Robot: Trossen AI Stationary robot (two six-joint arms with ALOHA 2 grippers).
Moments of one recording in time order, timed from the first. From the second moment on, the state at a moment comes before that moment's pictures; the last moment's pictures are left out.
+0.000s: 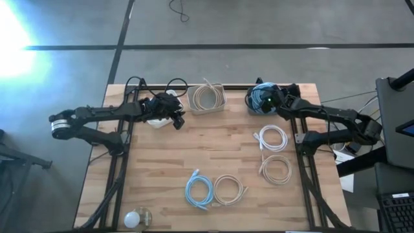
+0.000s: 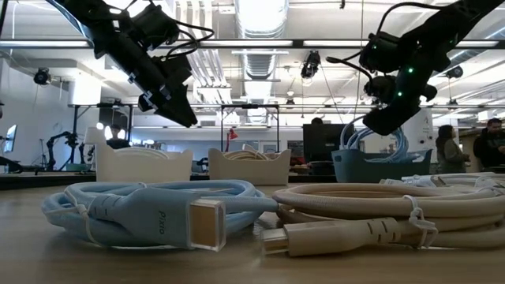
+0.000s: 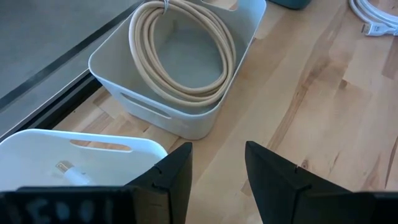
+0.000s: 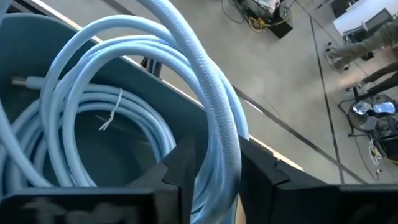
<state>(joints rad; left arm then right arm) 0.40 1.19 0.71 -0.18 -0.16 -0.16 -0.61 1.16 0.61 -0.36 0.83 0.12</state>
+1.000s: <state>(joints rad) 0.40 1.19 0.71 -0.18 -0.16 -0.16 -0.38 1.15 0.85 -0.49 0.69 0.05</state>
